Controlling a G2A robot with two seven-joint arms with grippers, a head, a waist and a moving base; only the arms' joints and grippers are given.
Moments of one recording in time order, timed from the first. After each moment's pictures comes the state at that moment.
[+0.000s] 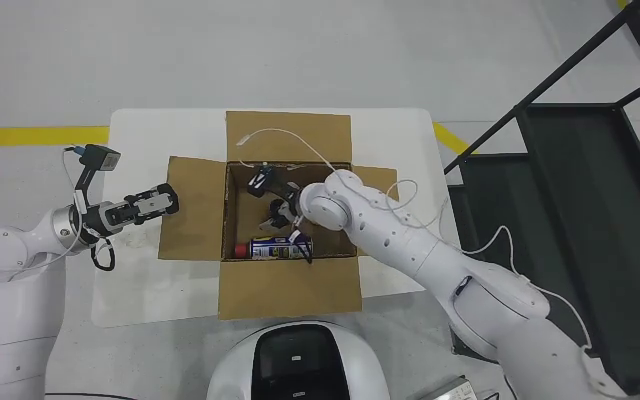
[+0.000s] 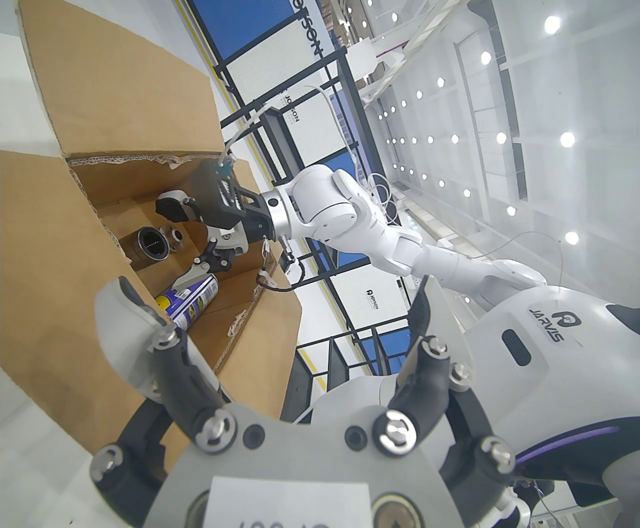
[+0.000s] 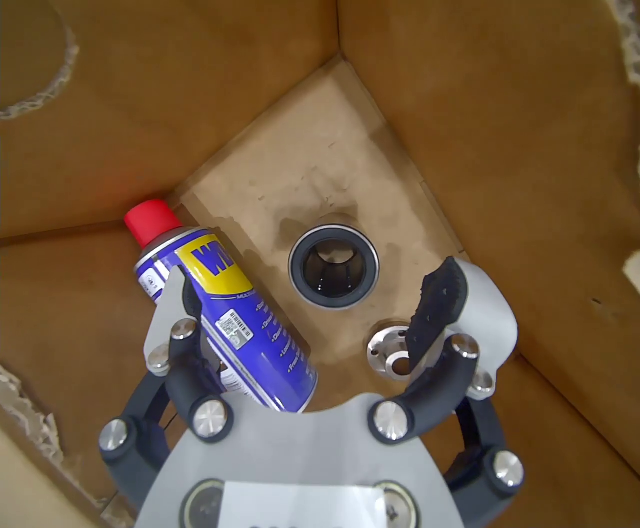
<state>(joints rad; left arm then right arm) 1.16 -1.01 -1.61 -1.44 -0.41 -0.45 -1.37 -0.60 -1.41 0.51 -1.06 -0.77 -0.20 0.77</state>
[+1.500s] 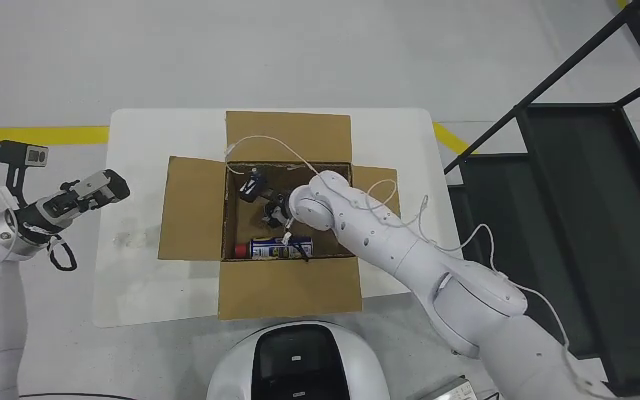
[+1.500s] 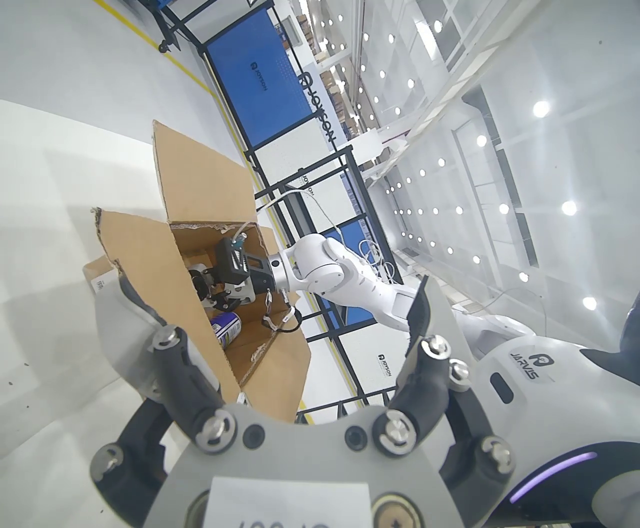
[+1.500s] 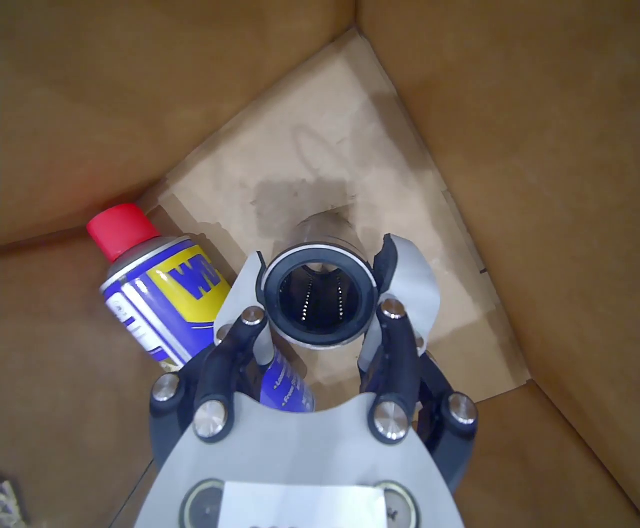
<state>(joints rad) 1.21 -0.98 -1.78 -1.41 -0.44 -0.44 -1.27 -0.60 -1.50 0.52 -0.96 -0.86 -0.24 0.79</state>
